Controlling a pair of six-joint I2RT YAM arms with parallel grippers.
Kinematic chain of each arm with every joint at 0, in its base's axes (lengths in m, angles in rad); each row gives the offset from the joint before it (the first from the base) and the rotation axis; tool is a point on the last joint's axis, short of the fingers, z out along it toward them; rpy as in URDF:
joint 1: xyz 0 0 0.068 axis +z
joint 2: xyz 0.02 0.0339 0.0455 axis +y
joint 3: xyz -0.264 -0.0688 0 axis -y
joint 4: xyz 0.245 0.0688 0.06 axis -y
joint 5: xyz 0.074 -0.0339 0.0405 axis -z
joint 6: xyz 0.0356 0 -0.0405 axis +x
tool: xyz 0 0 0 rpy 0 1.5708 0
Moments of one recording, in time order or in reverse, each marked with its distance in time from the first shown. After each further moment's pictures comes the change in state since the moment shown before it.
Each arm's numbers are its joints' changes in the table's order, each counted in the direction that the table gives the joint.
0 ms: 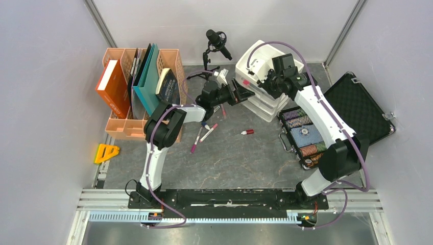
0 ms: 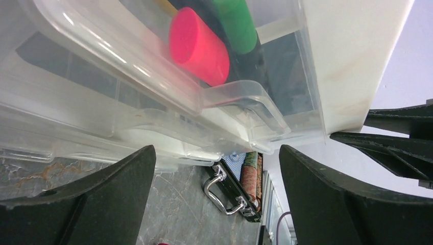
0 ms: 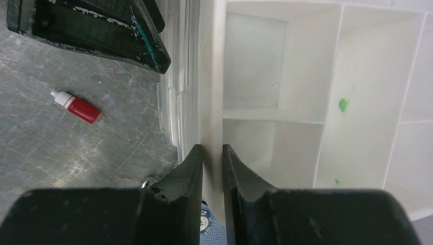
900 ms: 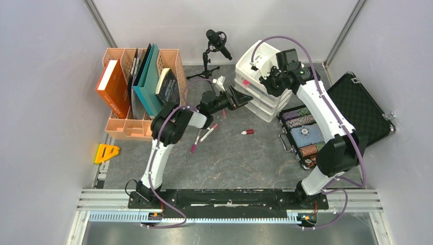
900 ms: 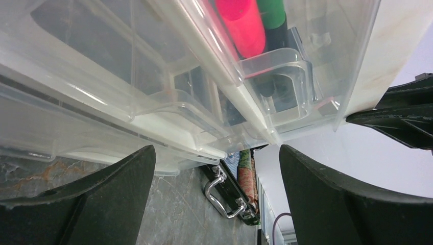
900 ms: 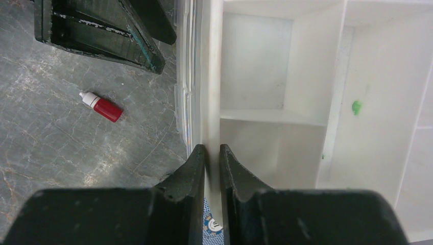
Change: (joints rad) left arm -0.002 0.115 -0.080 0.336 -0.007 -0.110; right arm -0.047 0.056 0.100 -0.099 -0.126 0.051
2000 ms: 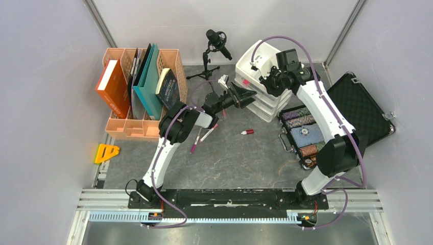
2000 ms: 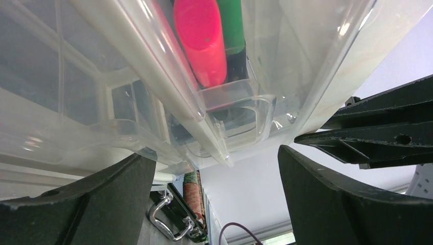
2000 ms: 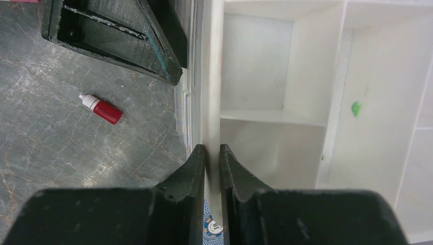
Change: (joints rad) left arm -0.030 0.135 0.139 0.216 0.000 -0.303; right arm -0.001 0.000 -0.007 0.012 -0.003 0.000
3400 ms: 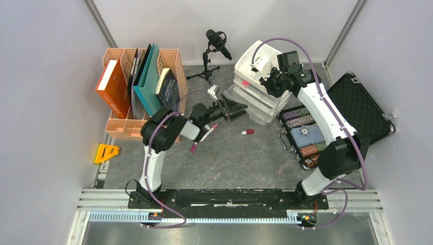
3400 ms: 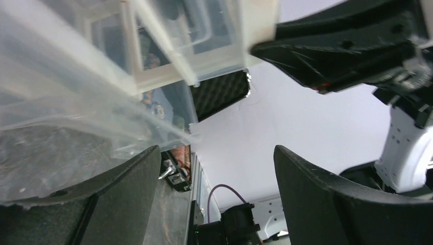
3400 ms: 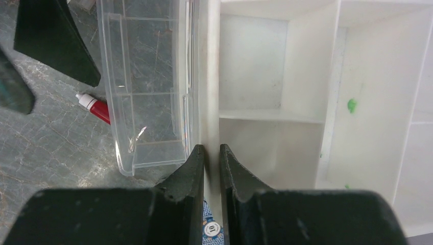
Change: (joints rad) left arm -0.002 -0.304 -0.474 0.075 0.022 0.041; right arm -0.008 -0.030 -0.046 0.038 0.004 -0.023
